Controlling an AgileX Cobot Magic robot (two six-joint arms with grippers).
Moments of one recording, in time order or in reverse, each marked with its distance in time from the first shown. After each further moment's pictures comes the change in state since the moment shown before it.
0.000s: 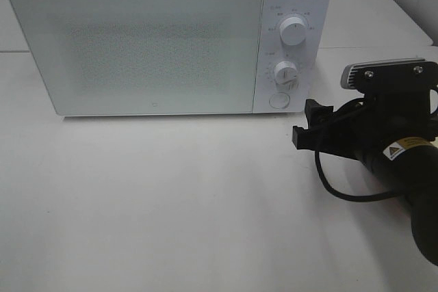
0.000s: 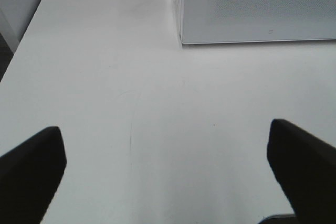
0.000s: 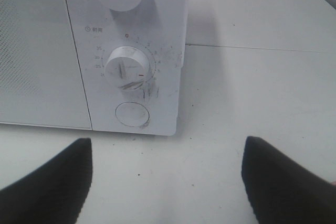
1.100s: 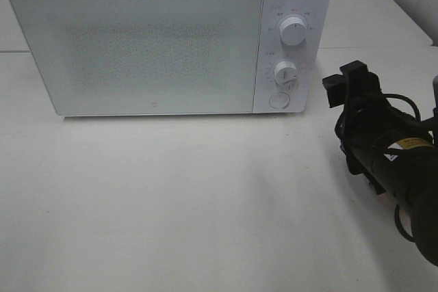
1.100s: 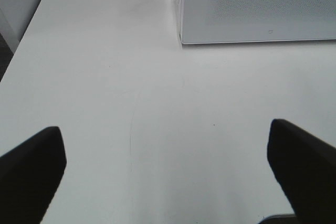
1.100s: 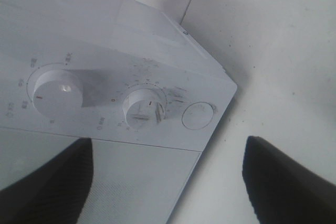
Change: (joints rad) left arm 0.000 0.000 0.000 0.000 0.000 0.000; right arm 0.000 0.001 0.001 0.003 0.002 1.276
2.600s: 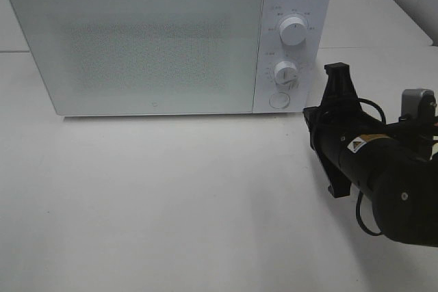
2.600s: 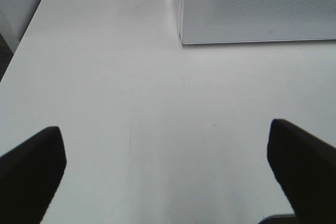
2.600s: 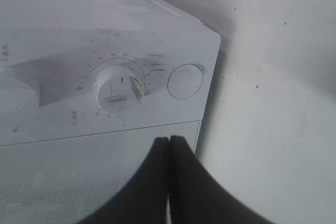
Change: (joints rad) left arm 0.000 0.000 0.000 0.000 0.000 0.000; right arm -0.008 0.109 -0.118 -0.019 0.115 0.217
